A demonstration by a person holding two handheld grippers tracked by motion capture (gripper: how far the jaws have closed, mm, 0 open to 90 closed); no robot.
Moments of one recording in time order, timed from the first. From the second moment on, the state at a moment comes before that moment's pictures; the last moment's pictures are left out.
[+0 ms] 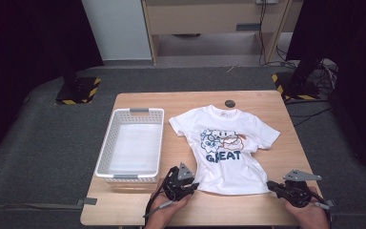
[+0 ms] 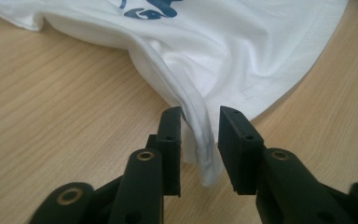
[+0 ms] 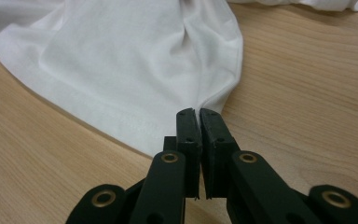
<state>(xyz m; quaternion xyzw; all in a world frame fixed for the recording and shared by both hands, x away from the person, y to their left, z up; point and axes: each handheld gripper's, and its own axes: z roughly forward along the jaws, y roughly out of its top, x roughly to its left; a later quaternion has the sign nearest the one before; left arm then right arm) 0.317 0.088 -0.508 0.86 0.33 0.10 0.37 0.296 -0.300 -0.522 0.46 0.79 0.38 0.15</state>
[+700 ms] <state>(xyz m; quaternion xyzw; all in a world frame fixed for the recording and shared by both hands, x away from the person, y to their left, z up) 0.319 0.090 -0.518 0.84 0.37 0.11 0.37 0.296 -0.315 -0.519 0.50 0.75 0.41 0.17</state>
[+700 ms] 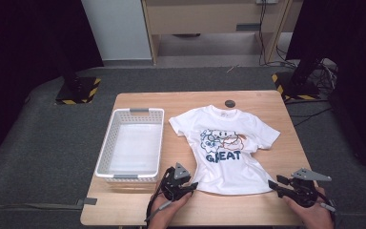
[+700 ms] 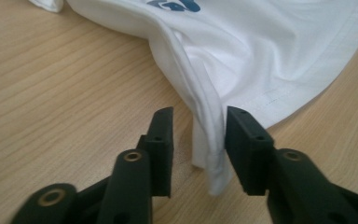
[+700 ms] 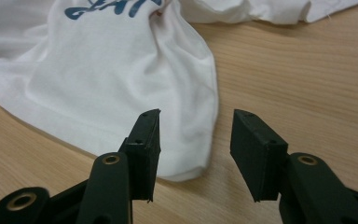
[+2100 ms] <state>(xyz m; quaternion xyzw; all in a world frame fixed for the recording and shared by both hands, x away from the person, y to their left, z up) 0.281 0.088 -0.499 0.86 0.32 0.15 0.36 0.246 -0.348 -0.503 0.50 0.78 0.34 0.17</state>
